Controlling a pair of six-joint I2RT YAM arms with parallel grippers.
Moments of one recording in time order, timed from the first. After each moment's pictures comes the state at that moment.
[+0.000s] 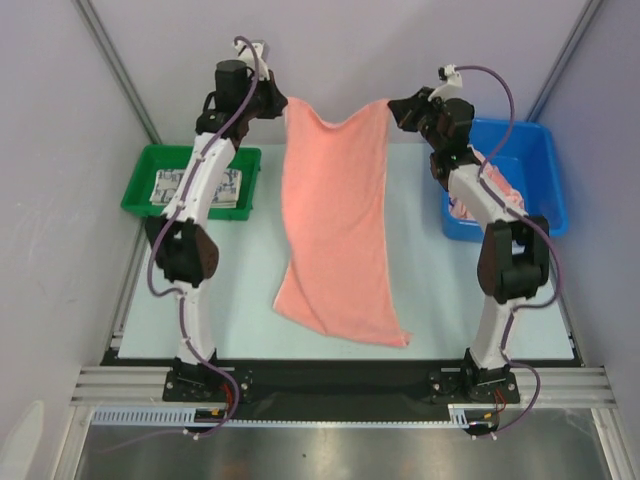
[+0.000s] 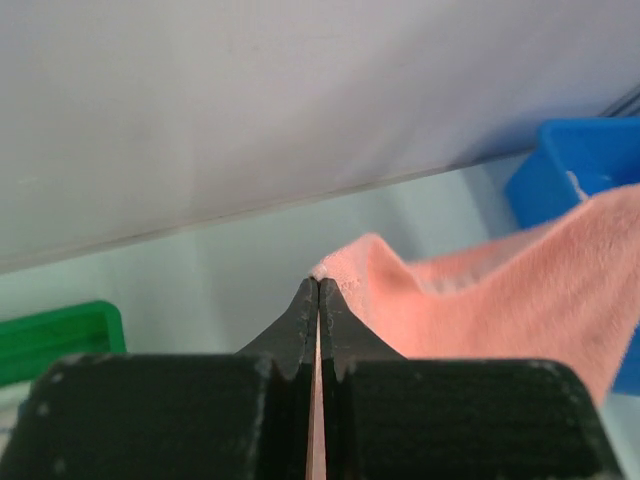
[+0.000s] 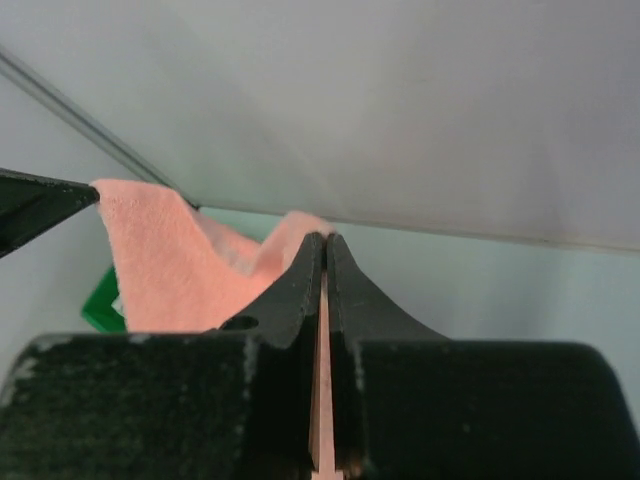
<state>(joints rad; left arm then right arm) -0.23 2.05 2.25 -0.44 0.22 -0.21 0.21 1.83 1.56 0.38 -0.25 0.52</state>
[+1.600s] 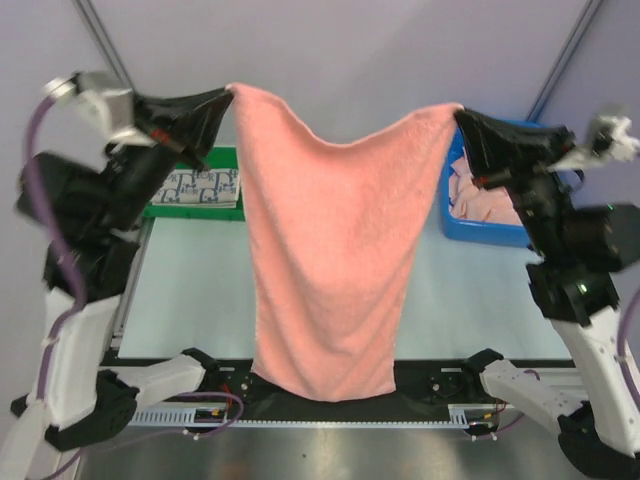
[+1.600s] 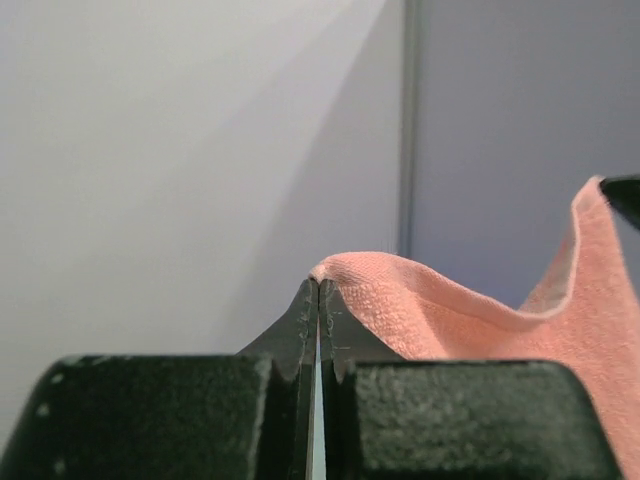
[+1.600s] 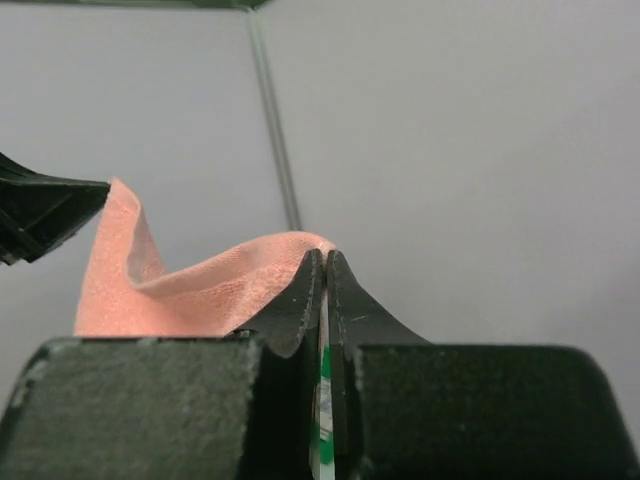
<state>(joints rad) -0.51 1.07 1.84 -0.28 0.24 -0.08 0.48 0.86 1.43 0.10 -0.16 0.33</state>
